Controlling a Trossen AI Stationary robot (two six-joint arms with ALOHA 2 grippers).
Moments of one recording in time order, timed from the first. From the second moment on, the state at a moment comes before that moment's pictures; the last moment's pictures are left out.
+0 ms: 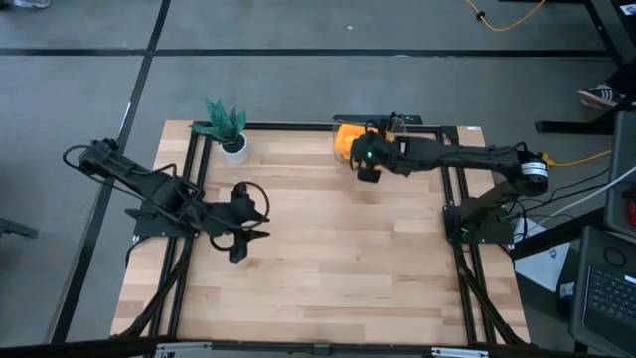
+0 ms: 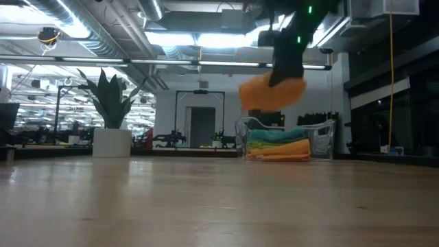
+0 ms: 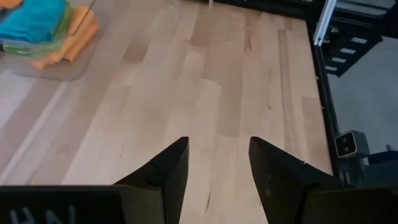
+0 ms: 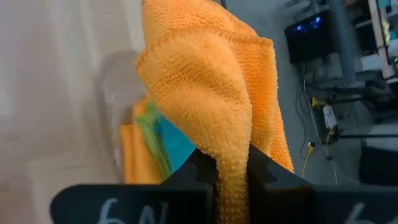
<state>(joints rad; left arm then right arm) -0.46 1.09 1.10 -0.73 -0.41 -0.52 -0.25 1.49 1.19 -0.59 0.62 -0.38</state>
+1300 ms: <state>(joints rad) -0.36 1.09 1.11 -0.73 -0.42 -0.49 -0.47 1.49 0.83 -0.20 0.30 -0.55</state>
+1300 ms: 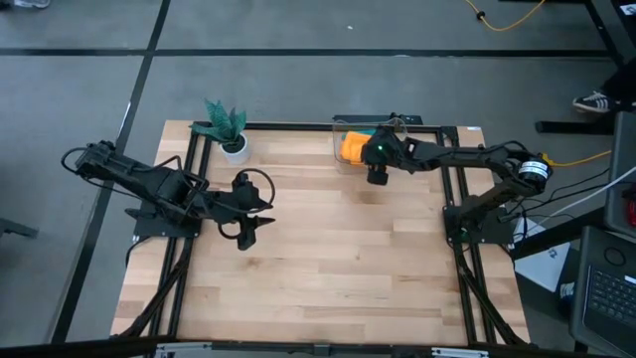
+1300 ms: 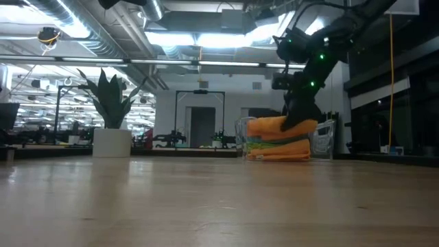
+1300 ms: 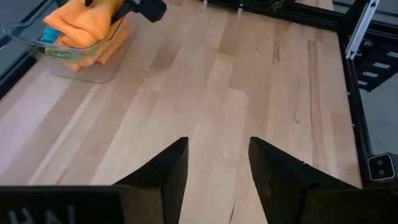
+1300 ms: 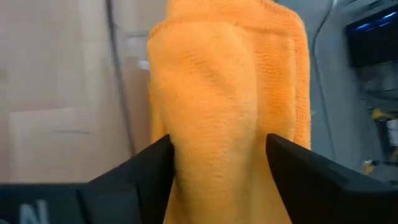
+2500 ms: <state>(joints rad) -0.36 1.09 1.11 -0.73 -0.42 -0.49 -0.63 1.49 0.83 -0.32 0.30 -0.34</state>
